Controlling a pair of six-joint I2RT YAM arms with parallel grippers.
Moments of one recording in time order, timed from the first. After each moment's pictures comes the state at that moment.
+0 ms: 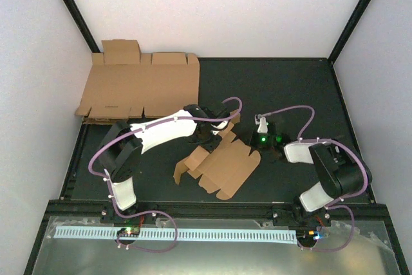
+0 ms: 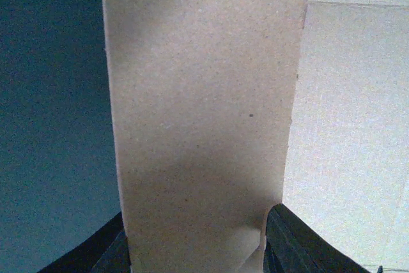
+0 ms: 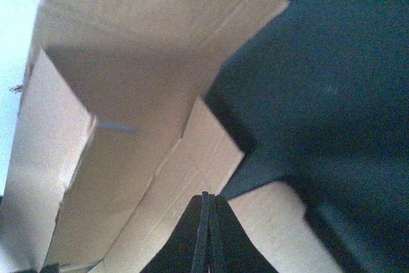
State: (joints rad) left arm -0.86 1.82 1.36 -0.90 -0.02 -0.24; right arm 0.39 1.55 0.44 0.41 -0.52 0.74
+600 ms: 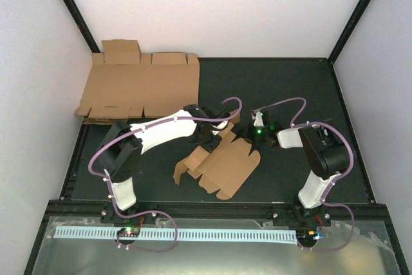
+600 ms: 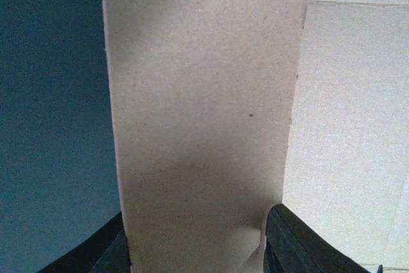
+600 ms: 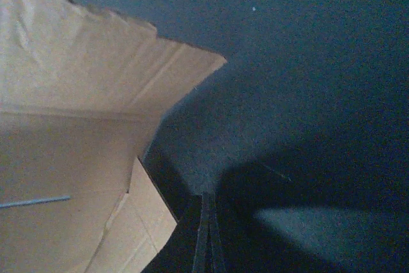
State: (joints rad) left arm -0.86 1.81 1.36 -0.90 -0.02 -0.24; right arm 0.34 1.74 0.64 0.26 -0.50 0.67
